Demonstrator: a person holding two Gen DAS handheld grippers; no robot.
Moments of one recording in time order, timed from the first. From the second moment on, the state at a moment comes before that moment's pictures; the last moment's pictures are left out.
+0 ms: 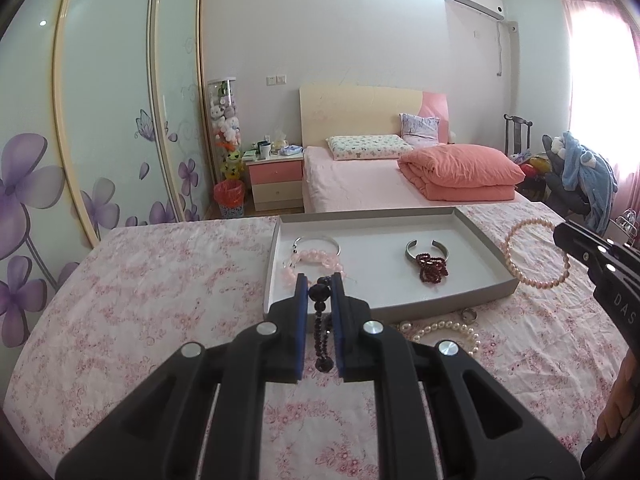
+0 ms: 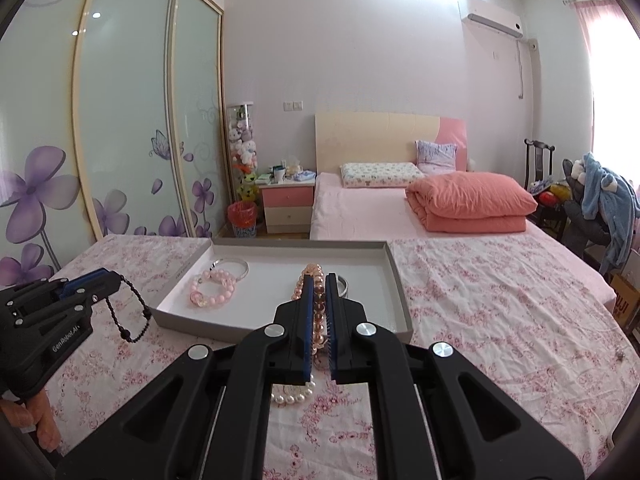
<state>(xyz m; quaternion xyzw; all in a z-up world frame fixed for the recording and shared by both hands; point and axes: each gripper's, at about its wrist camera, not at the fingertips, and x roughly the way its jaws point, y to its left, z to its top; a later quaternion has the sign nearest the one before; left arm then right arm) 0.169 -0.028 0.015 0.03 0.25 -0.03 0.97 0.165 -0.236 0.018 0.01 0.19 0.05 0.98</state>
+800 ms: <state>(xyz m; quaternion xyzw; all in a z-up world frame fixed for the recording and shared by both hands) 0.230 -0.039 0.023 0.05 0.24 -0.03 0.97 0.216 -0.231 0.034 0.01 0.16 0.04 0.99</state>
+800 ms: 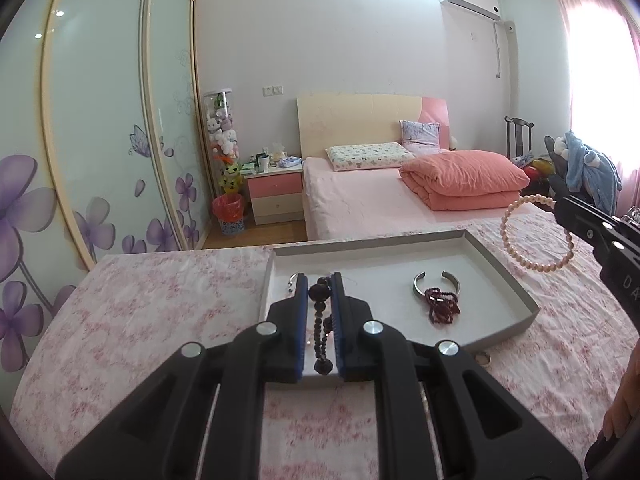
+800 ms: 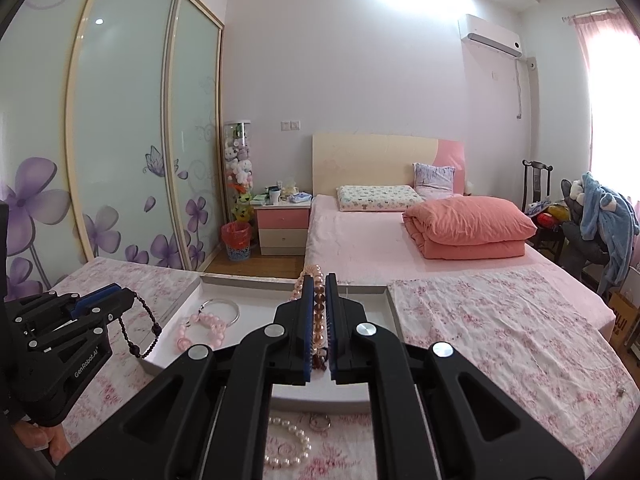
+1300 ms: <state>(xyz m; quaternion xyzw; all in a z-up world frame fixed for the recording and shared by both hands) 0.315 -0.055 -0.006 0.03 0.28 -0.05 0.96 0.299 -0.225 -0.002 0.04 0.24 0.05 0.97</state>
